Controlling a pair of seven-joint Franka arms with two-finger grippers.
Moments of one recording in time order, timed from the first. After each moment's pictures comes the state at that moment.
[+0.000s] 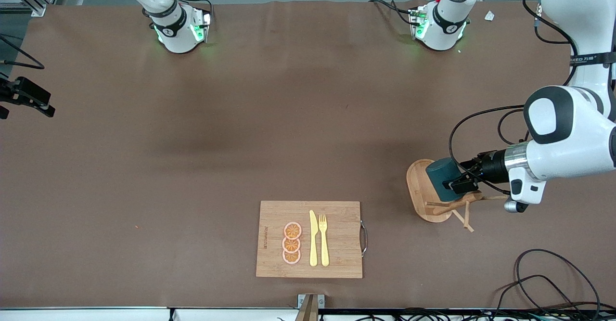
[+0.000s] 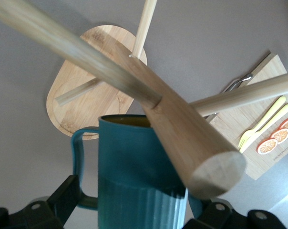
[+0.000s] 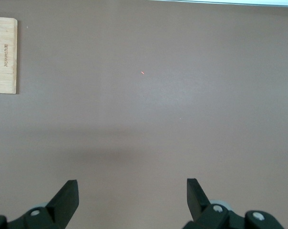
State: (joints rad) left arm -0.05 0.42 -0.02 -1.61 -0.46 1.94 -0.55; right arm -0.05 -0.01 -0.03 -1.56 -0.01 1.65 -0.13
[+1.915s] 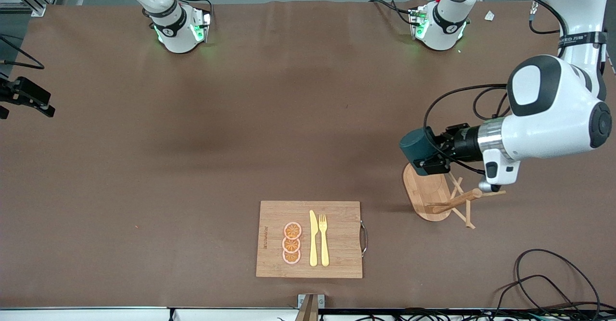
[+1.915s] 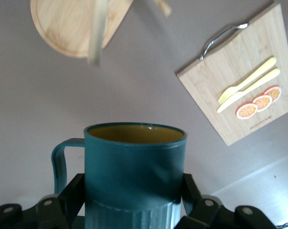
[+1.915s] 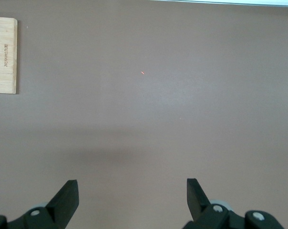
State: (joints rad) left arm -0.05 0.33 -0.18 -1.58 -0.49 1.81 -0.95; right arm -0.05 -0.01 -0.03 -1.56 -0.01 1.65 -0.13
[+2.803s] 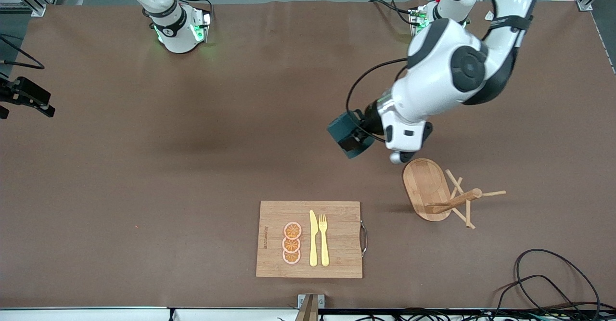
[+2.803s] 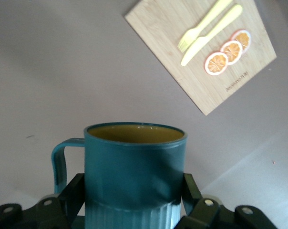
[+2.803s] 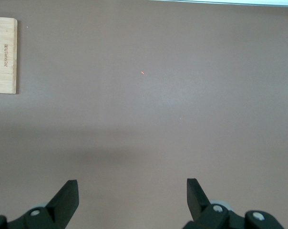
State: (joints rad) left arm -0.33 0.36 -0.28 -1.51 -0.27 2.04 -1.27; right arm -0.05 -0.01 -0.03 -1.56 -0.01 1.65 -0.13
